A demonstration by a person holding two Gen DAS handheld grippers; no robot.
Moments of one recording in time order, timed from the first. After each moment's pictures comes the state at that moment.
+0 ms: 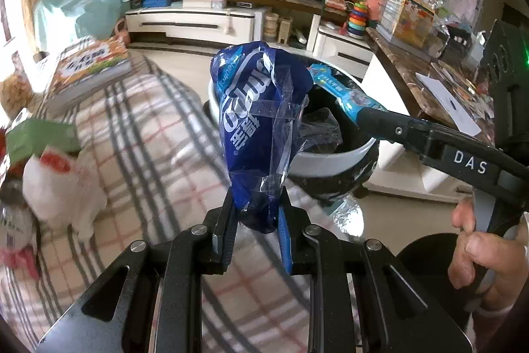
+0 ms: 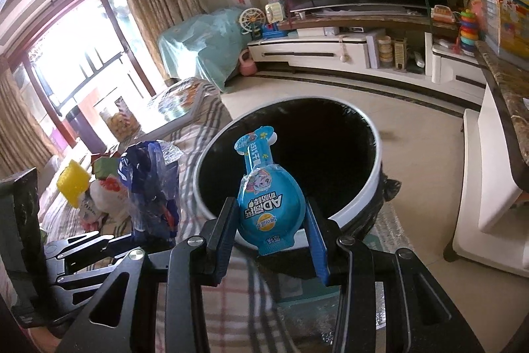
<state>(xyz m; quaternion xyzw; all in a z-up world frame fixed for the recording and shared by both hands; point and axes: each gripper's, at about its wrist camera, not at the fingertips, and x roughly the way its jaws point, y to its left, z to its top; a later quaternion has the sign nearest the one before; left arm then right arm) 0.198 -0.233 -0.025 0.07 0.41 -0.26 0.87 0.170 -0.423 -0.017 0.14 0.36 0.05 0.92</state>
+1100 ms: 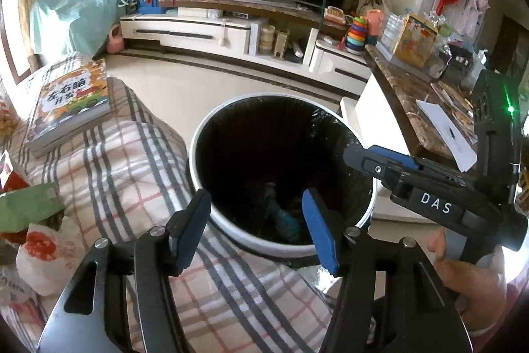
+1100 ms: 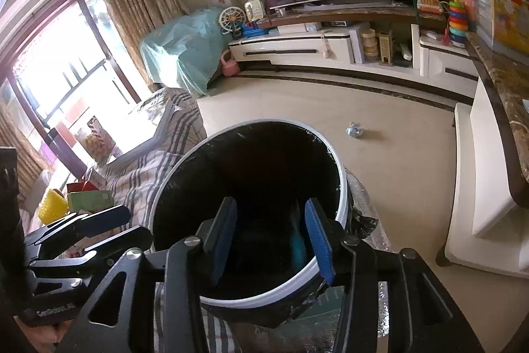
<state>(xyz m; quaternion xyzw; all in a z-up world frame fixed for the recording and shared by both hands) 0.241 -0.259 0.001 0.04 0.40 -0.27 0.87 0.211 -0.462 -0.016 0.16 0.38 0.03 0.91</state>
